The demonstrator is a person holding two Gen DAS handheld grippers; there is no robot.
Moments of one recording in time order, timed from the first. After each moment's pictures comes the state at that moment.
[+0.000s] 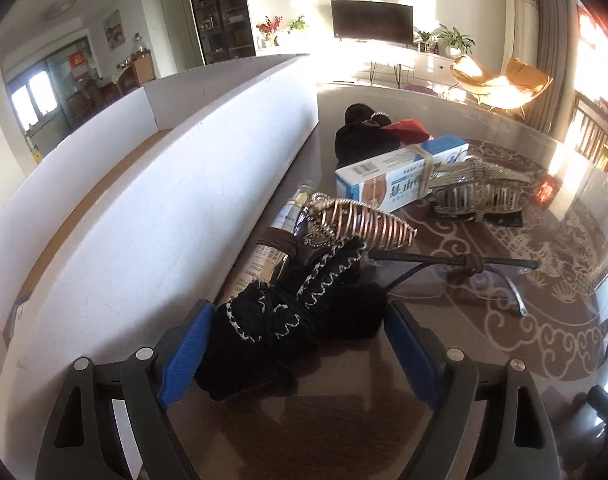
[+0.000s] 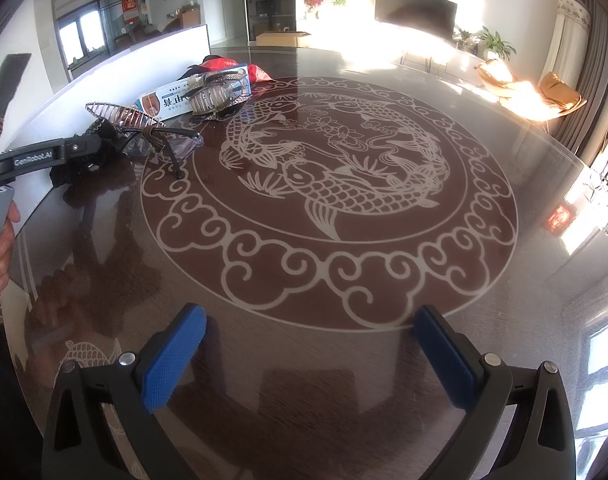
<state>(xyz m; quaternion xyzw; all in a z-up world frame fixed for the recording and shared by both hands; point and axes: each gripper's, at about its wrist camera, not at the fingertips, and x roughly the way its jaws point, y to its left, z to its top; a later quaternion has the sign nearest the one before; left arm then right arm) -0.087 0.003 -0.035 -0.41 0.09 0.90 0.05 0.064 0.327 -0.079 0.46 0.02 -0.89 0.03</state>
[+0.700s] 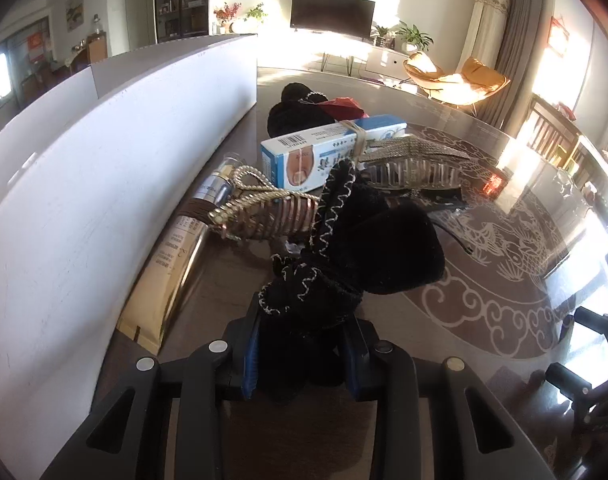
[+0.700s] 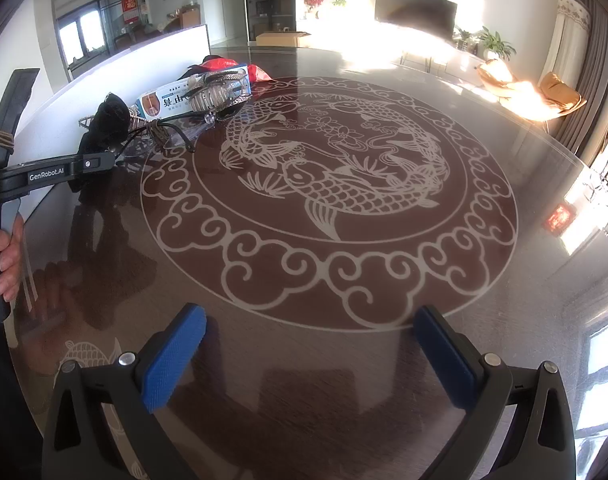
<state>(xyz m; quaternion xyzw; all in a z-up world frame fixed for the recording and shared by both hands) -0.075 0.013 -0.040 -0.44 0.03 0.88 0.15 0.064 0.327 -0.078 0.46 0.02 -0.89 0.03</state>
